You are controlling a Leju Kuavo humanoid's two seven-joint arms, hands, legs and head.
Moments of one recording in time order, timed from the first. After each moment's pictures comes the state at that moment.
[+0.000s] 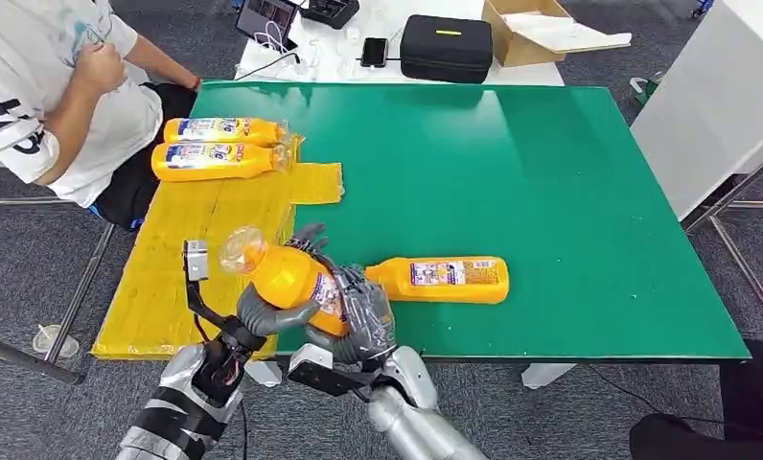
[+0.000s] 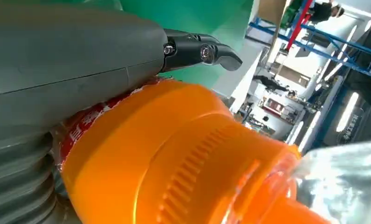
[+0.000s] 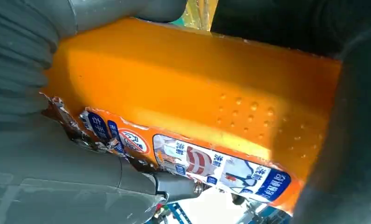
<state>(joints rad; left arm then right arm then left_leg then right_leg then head) -0.32 -0.13 -0.36 -0.93 0.60 -0.66 -0.36 -0.33 0.33 0.50 -0.71 0.73 -0.68 -0.58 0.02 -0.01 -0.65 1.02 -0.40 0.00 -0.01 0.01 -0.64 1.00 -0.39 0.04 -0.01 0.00</state>
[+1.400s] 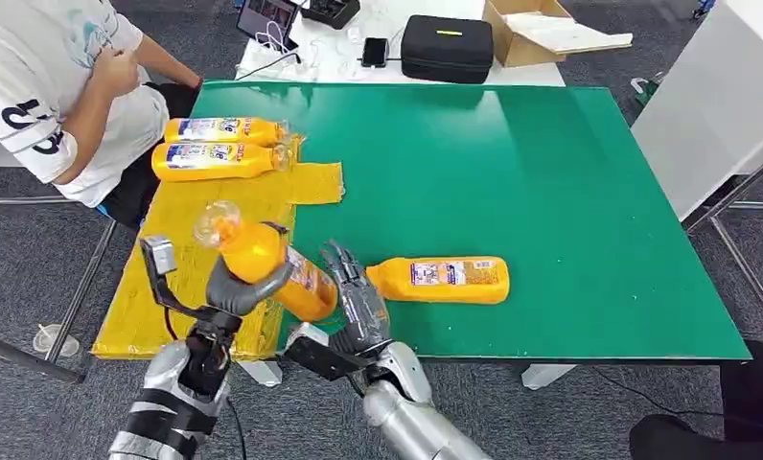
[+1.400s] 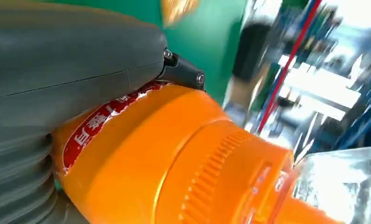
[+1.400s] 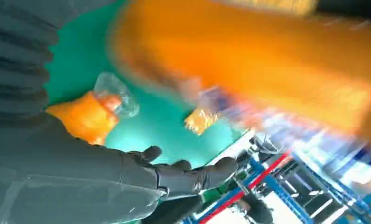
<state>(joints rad) -0.30 -0.16 -0.21 -1.04 0.41 -0.33 -0.45 -0.37 0.33 0.52 -0.69 0.68 -0.65 -0.45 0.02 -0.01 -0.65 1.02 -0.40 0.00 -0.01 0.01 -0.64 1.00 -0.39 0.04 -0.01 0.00</state>
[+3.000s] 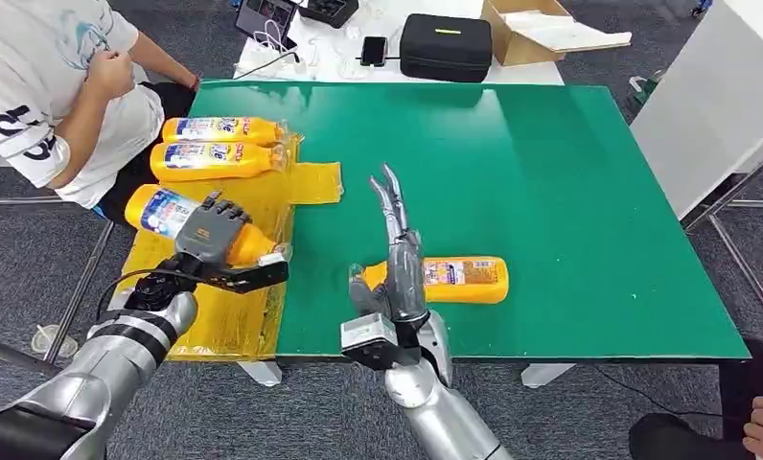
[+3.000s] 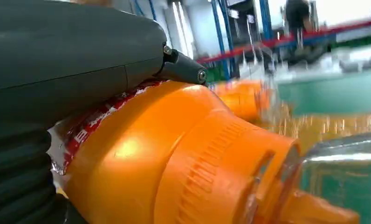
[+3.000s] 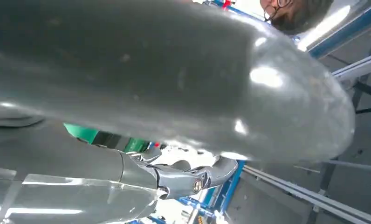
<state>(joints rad) -0.74 0.02 -0.48 -0.37 -1.22 0.24 -0.42 -0.26 0.26 0.55 -1.29 0.42 -0.61 -0.63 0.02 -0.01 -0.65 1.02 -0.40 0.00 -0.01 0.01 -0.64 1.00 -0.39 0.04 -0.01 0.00</state>
